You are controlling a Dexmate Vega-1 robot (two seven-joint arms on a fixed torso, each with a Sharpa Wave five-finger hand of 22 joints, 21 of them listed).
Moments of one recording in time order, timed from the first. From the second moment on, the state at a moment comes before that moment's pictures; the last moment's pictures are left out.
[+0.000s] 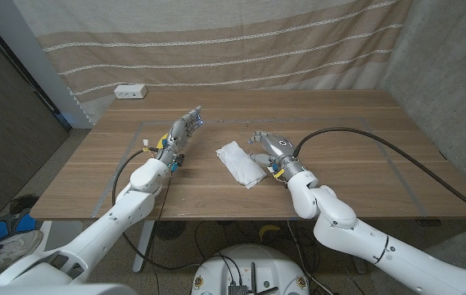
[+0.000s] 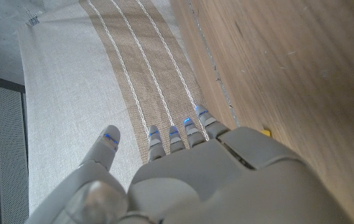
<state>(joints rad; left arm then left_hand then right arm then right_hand) 0.87 0.52 0.42 -1.24 -0.54 -0.48 -0.11 0.02 0.08 0.67 -0.07 0.18 0.27 -0.08 0.22 0.17 0.08 -0.06 0.22 0.18 0.03 -0.04 0.19 0.18 0.05 0.03 0.27 0.19 -0.98 -0.70 -0.82 -2.07 -0.74 -0.52 -0.18 0.99 0.05 0.32 -0.16 0.29 0.56 -0.09 0.27 0.20 0.28 -0.09 0.24 0.29 0.25 -0.04 0.44 0.51 0.29 0.01 0.77 0.18</state>
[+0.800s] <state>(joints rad) 0.92 0.58 0.42 -1.38 -0.49 -0.45 -0.07 0.02 0.08 0.67 -0.07 0.18 0.30 -0.06 0.22 0.17 0.10 -0.06 0.23 0.18 0.04 -0.04 0.19 0.18 0.05 0.03 0.27 0.19 -1.05 -0.77 -0.78 -2.09 -0.78 -0.43 -0.21 1.07 0.02 0.33 -0.18 0.26 0.59 -0.12 0.27 0.20 0.29 -0.10 0.24 0.29 0.24 -0.04 0.44 0.50 0.28 0.00 0.77 0.18</state>
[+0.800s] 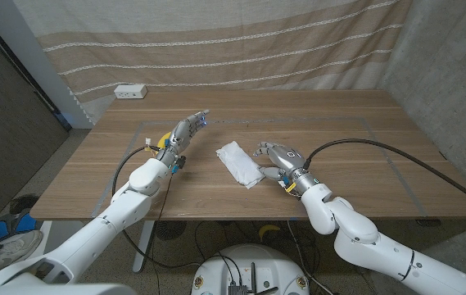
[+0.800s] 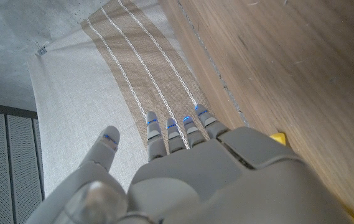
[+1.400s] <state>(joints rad) 0.94 0.60 0.43 -1.43 -0.46 -0.42 -0.03 0.02 0.08 0.67 -0.07 0.18 0.30 -0.06 0.22 0.17 0.10 -0.06 0.22 0.18 0.04 -0.04 0.19 0.18 0.05 0.03 0.27 0.19 -1.14 -0.82 -0.73 -2.11 -0.80 -0.40 -0.18 1.07 0.01 0.32 -0.17 0.23 0.62 -0.14 0.27 0.20 0.30 -0.11 0.24 0.28 0.22 -0.04 0.43 0.50 0.27 -0.01 0.77 0.18</state>
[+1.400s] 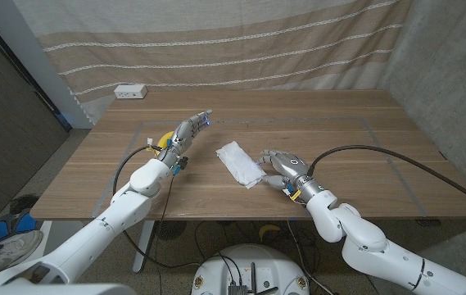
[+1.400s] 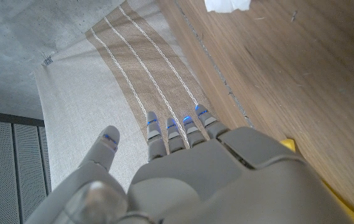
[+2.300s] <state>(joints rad) 1.00 0.62 0.40 -1.49 -0.49 -0.40 -0.01 0.02 0.08 0.67 -0.06 0.18 0.29 -0.06 0.20 0.17 0.09 -0.06 0.22 0.18 0.04 -0.04 0.19 0.18 0.05 0.04 0.27 0.19 -1.13 -0.80 -0.75 -2.04 -0.80 -0.36 -0.16 1.08 0.01 0.30 -0.16 0.19 0.64 -0.15 0.27 0.20 0.29 -0.11 0.24 0.28 0.21 -0.04 0.43 0.50 0.27 -0.01 0.75 0.18</state>
